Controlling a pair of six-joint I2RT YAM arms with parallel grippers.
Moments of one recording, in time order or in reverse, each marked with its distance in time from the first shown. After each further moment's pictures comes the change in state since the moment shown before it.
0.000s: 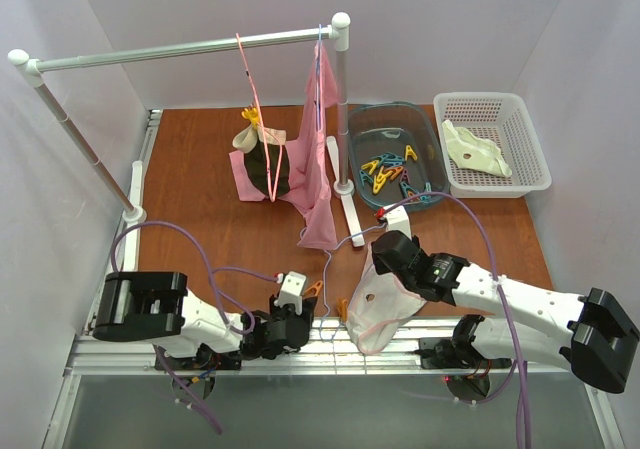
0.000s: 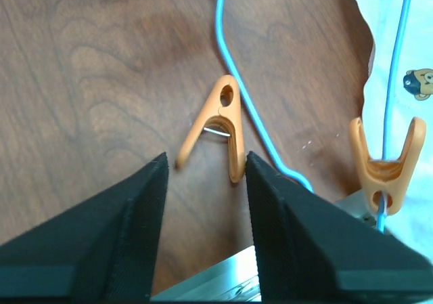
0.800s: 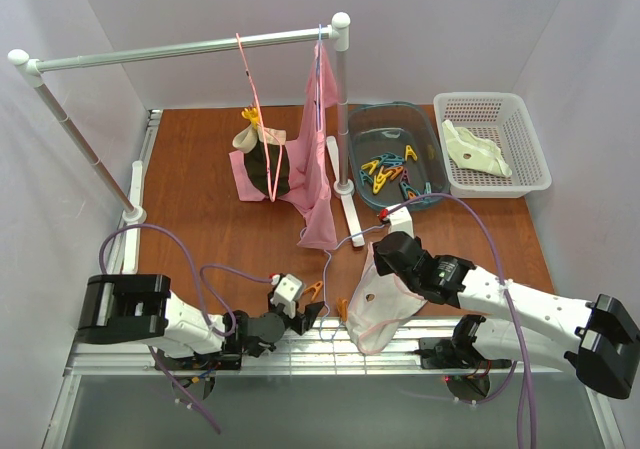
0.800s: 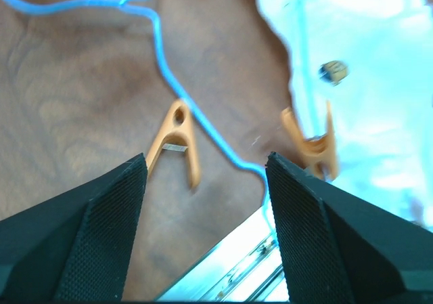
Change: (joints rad) left arm 0.025 -0.122 -0.176 0.377 0.160 0.331; right arm -0.001 -0.048 -0.015 0.000 -0.027 0.000
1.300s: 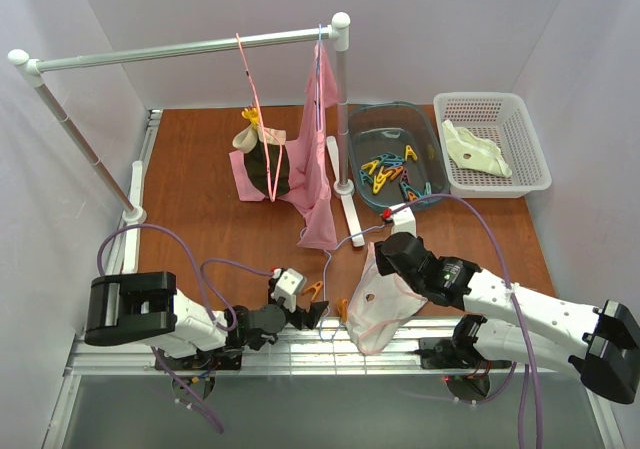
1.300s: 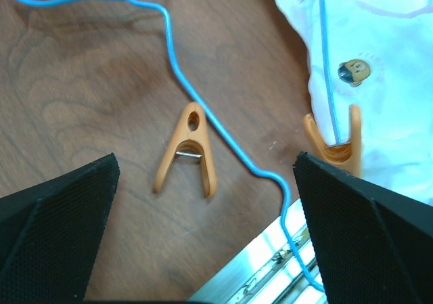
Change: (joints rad) left arm 0.095 0.040 0.000 0.051 0.109 0.034; right arm 0.000 -0.045 -0.005 -0.002 -0.009 0.000
